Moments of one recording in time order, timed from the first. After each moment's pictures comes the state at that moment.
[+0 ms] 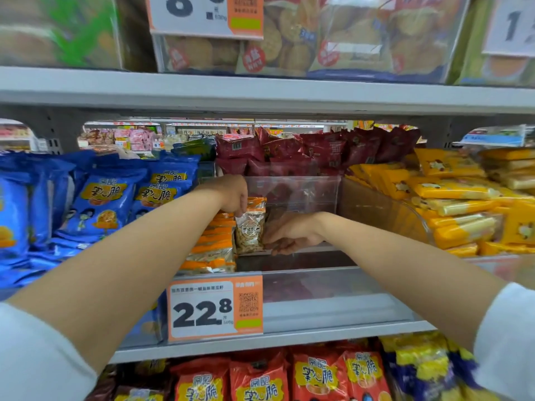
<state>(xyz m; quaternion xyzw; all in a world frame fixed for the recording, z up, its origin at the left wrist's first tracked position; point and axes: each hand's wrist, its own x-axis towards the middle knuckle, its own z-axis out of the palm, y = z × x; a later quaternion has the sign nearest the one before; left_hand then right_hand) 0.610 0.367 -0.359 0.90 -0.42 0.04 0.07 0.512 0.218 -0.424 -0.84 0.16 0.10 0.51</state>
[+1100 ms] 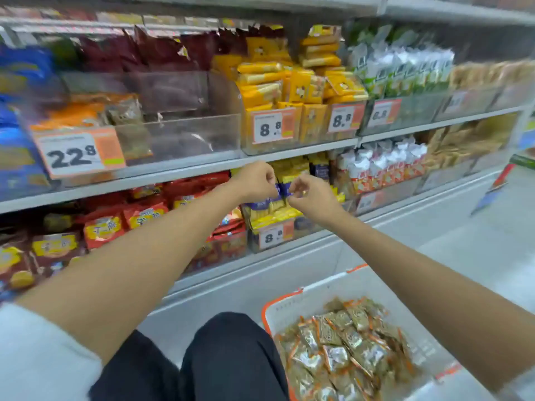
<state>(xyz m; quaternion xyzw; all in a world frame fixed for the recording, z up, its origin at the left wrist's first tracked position) 0.240 0.307 -0.490 0.79 -0.56 -0.09 0.23 0.108 0.210 -0.545 -0.86 0.29 -0.30 0.29</state>
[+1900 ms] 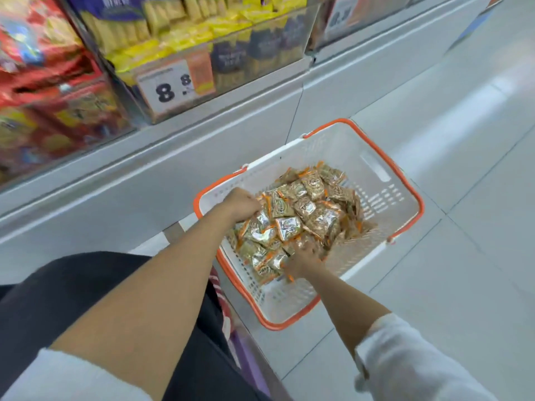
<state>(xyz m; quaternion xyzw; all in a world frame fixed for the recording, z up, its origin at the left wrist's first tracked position) 0.144 0.269 -0.848 0.77 -0.35 -0.51 0.16 -0.077 0.260 -1.013 -0.67 0.57 0.35 0.31</state>
